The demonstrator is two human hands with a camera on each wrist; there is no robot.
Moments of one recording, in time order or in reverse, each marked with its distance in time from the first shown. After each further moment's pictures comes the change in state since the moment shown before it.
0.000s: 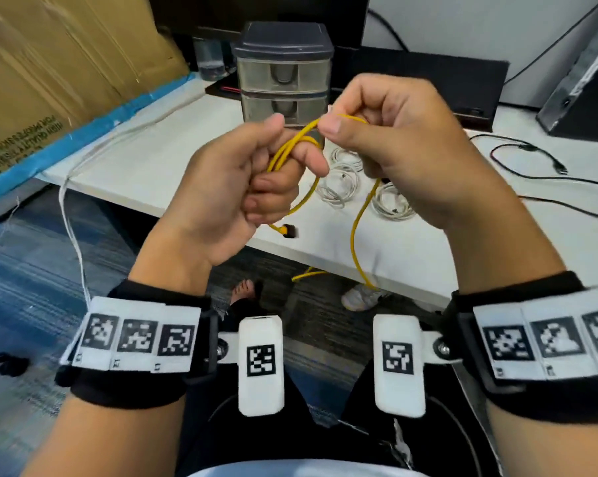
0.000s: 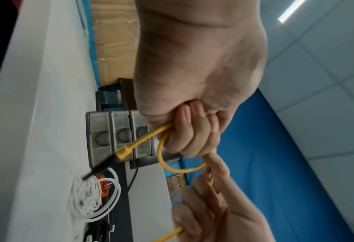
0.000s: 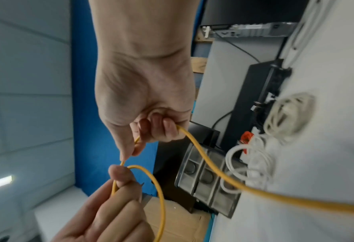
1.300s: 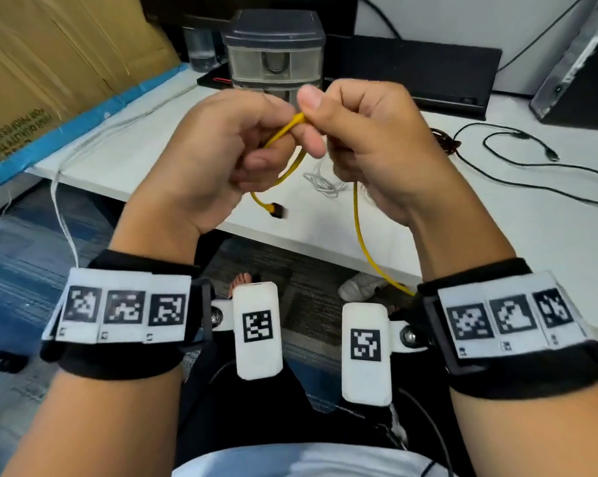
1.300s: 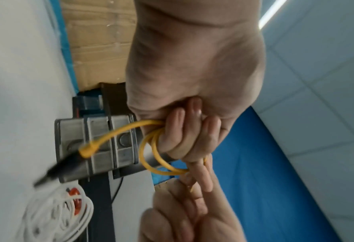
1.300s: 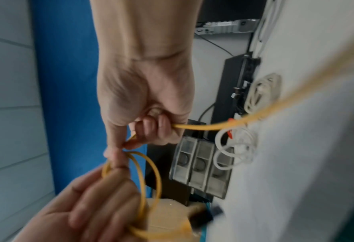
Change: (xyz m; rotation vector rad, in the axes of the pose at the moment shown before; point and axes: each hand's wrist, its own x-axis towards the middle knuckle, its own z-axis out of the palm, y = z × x) left_hand 0.005 0.020 0.006 0.266 0.067 0.093; right_hand -0.002 0.004 0.021 0.241 0.055 0.096
